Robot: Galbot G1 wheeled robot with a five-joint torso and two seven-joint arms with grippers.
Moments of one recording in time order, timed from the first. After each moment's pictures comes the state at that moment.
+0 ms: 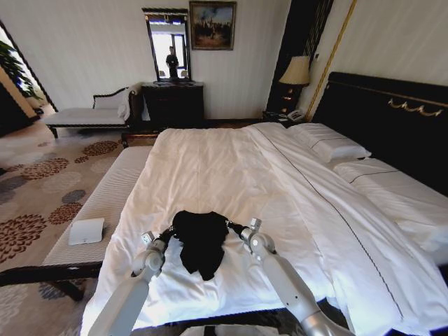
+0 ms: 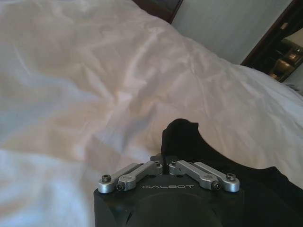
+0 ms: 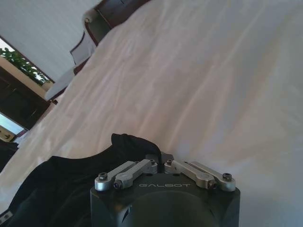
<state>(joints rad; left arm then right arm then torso) 1.16 -1.18 -0.32 -1.62 -0.93 0.23 -0.20 -0.94 1.32 0.16 1.43 0.92 -0.40 0.03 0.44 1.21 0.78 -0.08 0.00</state>
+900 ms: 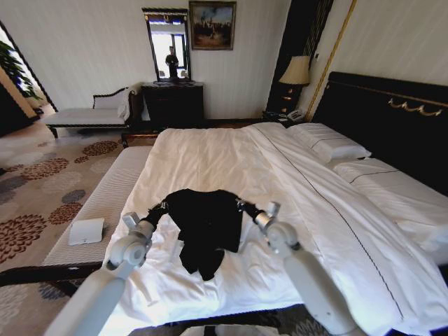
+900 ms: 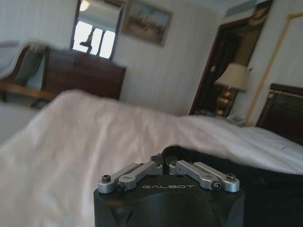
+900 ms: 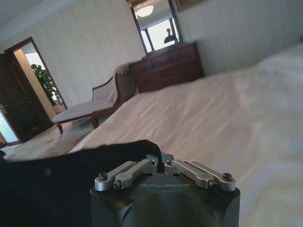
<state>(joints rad) 1.17 -0.87 -0.39 -2.03 -0.95 0.22 -0.23 -0.96 1.07 0.28 1.88 0.86 -0.43 0.09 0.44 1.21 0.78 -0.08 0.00</state>
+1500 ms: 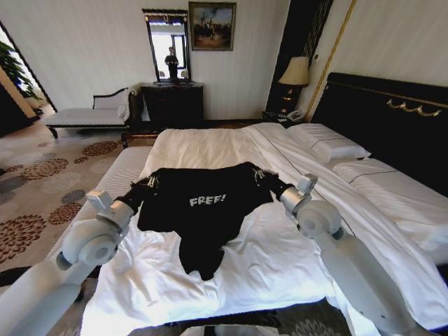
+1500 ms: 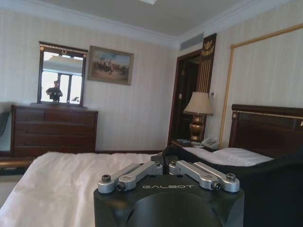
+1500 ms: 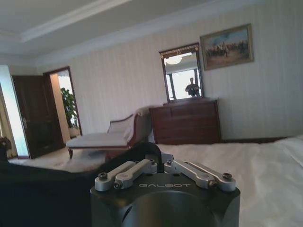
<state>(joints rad) 1.16 -0.61 -0.54 -2.30 -1.11 0.25 -0.29 -0.81 0.90 0.30 2.15 1.01 -0.49 0.21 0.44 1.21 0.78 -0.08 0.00</state>
